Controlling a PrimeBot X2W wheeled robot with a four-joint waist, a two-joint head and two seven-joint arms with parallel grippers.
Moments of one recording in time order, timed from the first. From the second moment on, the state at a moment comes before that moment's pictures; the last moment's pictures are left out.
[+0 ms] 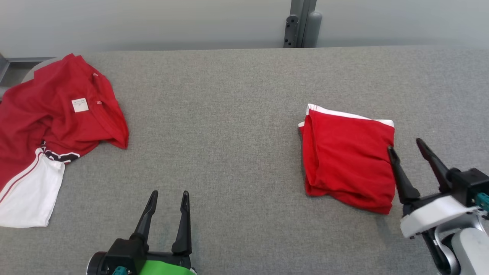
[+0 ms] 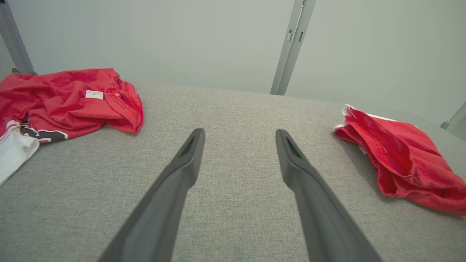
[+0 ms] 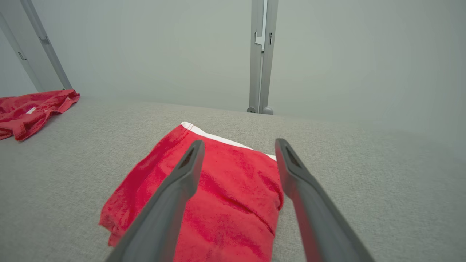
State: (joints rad) left arm 0.08 0.05 -0.26 0.05 -0.26 0.00 -0.26; right arm -0.12 -0.32 0.13 0.14 0.32 0.13 -0.21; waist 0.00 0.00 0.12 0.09
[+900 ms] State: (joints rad) left arm 0.16 0.05 -0.16 0.05 -0.24 0.00 -0.26; right arm 0.12 -0.17 -0.19 0.10 0.13 0.13 -0.26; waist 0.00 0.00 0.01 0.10
